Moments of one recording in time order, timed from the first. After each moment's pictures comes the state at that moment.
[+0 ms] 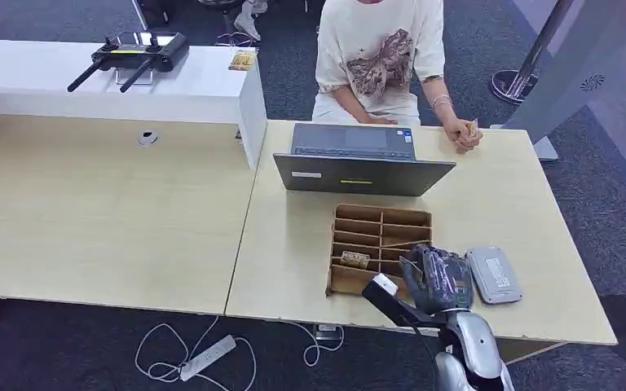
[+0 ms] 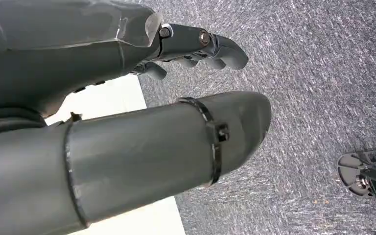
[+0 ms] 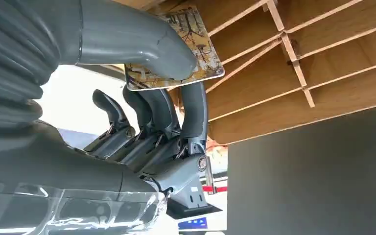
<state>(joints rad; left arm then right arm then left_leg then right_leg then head) -0.11 0.01 -1.55 -0.13 1.17 0.18 0.06 -0.10 -0.02 0.22 -1.39 1.20 -0.21 0.03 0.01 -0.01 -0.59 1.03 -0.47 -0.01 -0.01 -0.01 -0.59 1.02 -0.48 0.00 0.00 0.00</state>
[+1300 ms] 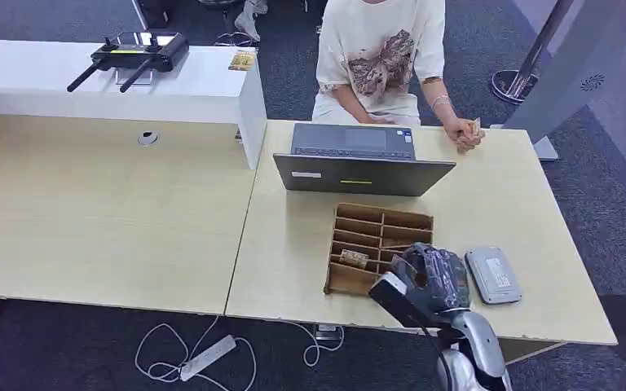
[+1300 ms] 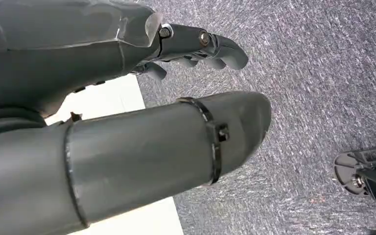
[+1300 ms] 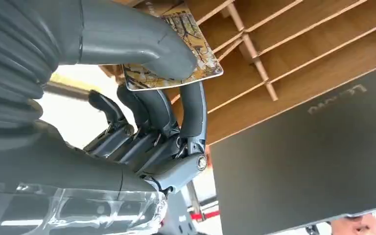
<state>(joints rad) -0.11 0.01 -1.55 -0.13 1.18 0.18 0.05 -0.11 -0.03 0.21 -1.39 0.97 -0.17 -0.10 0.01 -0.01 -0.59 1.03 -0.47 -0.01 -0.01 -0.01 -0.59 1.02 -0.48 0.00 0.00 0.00</state>
